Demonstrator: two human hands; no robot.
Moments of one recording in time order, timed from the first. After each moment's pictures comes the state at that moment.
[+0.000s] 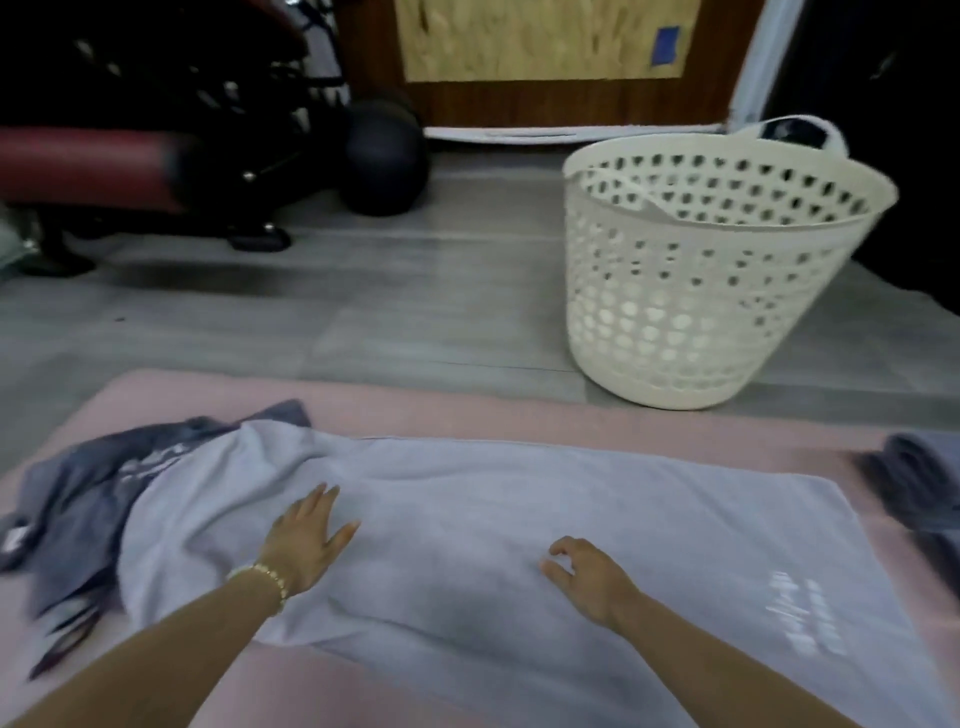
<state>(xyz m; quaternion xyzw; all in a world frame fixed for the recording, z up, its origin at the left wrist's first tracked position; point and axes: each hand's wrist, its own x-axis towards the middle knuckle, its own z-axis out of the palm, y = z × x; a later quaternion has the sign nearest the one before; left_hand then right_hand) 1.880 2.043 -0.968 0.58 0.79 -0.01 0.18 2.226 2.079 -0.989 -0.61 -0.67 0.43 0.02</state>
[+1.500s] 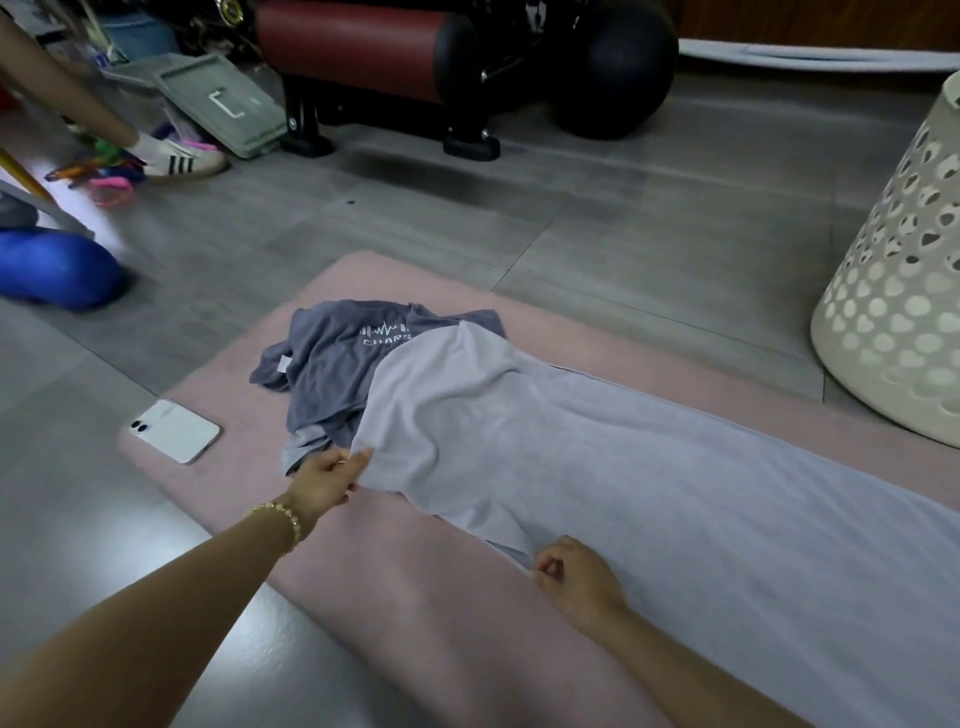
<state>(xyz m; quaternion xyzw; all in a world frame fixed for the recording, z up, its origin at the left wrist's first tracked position) 1.737 1.900 -0.971 0.17 0.81 0.42 0.37 2.034 1.999 -1.032 -0.43 -0.81 0.39 -0.02</state>
